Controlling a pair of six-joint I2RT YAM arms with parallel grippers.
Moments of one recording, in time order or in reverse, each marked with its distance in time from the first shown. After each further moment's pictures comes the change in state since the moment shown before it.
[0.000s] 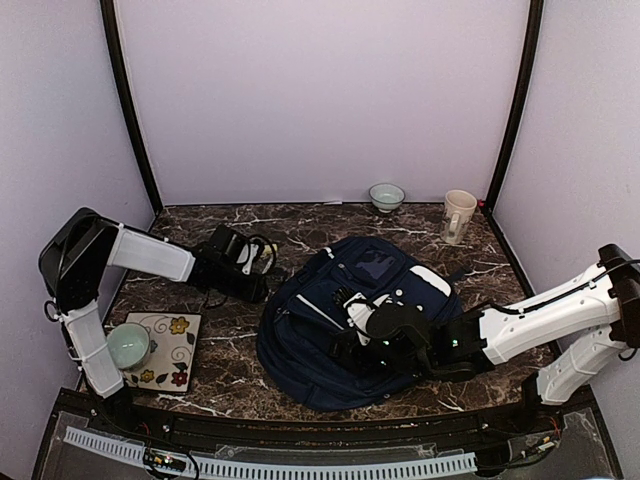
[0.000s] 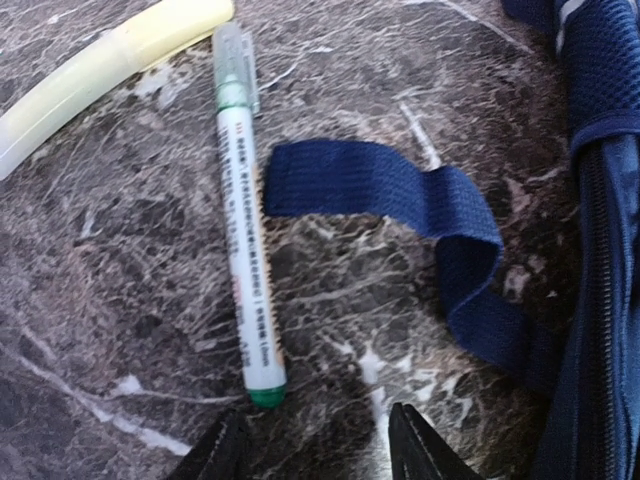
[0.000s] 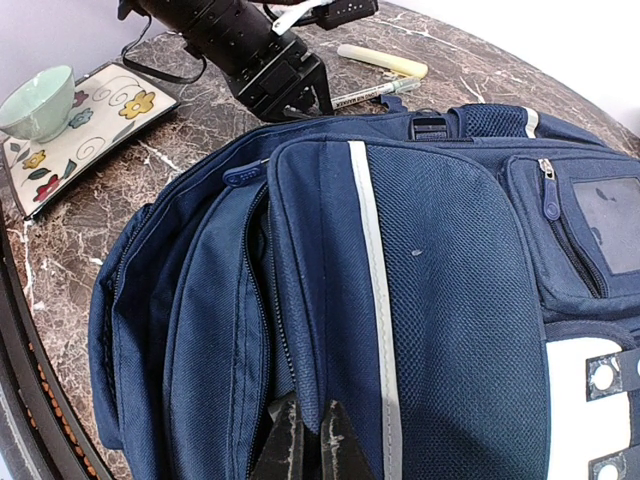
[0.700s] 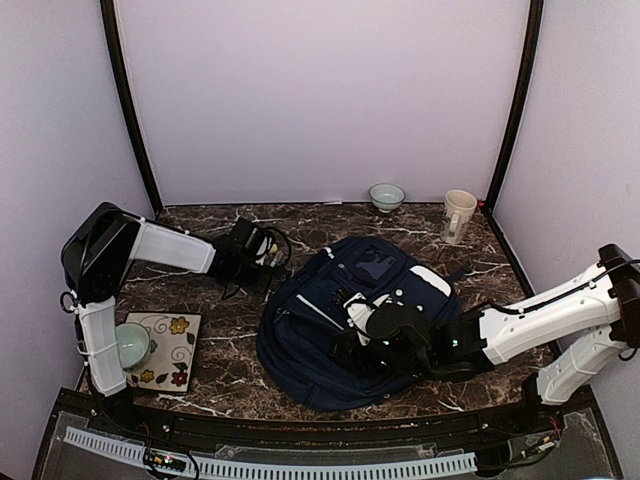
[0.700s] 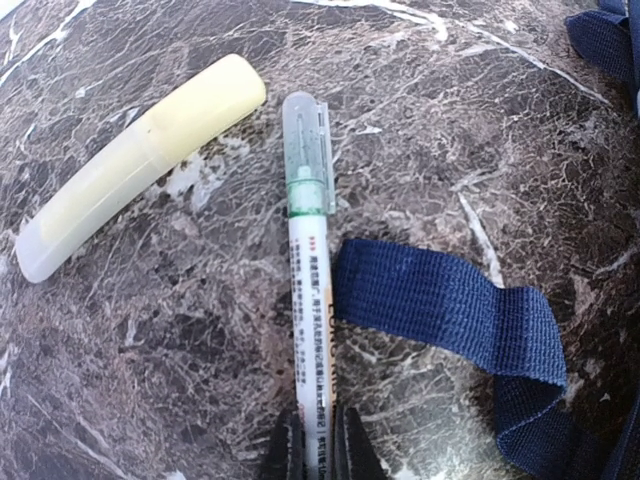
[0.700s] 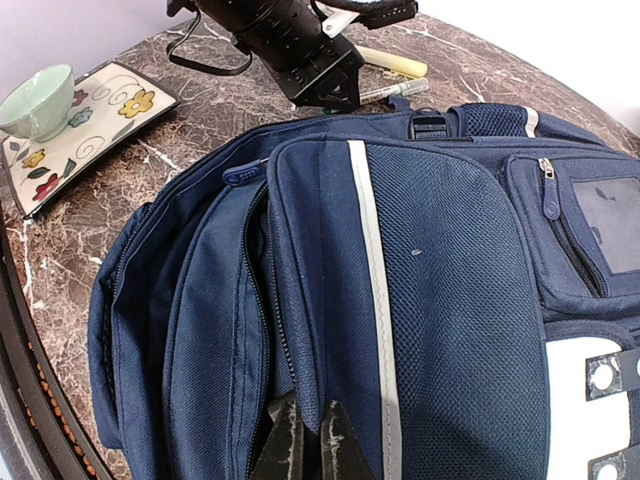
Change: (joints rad) left arm -0.050 0.134 0.186 -0.072 -0.229 0.040; right arm 0.004 0.000 0.000 -0.002 0.000 0.000
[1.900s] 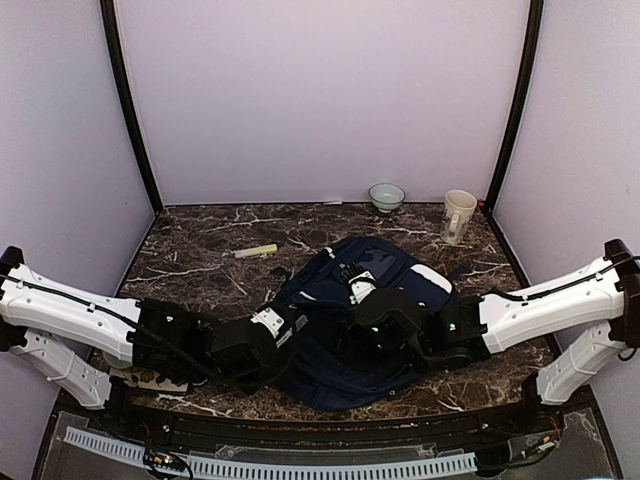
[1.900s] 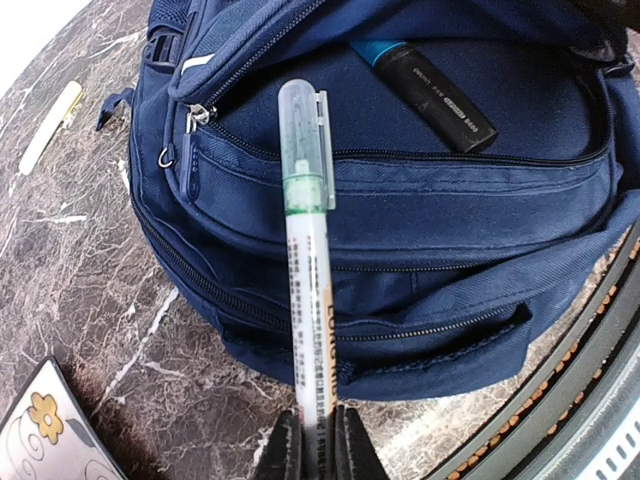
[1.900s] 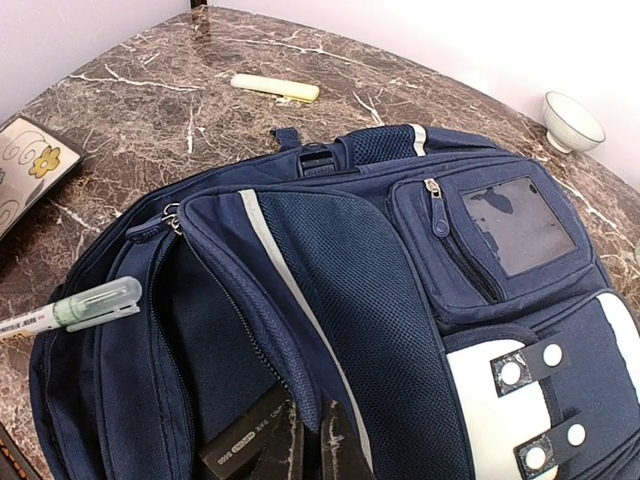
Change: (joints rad) left arm -0.828 -0.610 -0.245 -0.525 -0.354 -0.392; right arm -0.014 0.006 0.133 -0.197 0.227 0.076
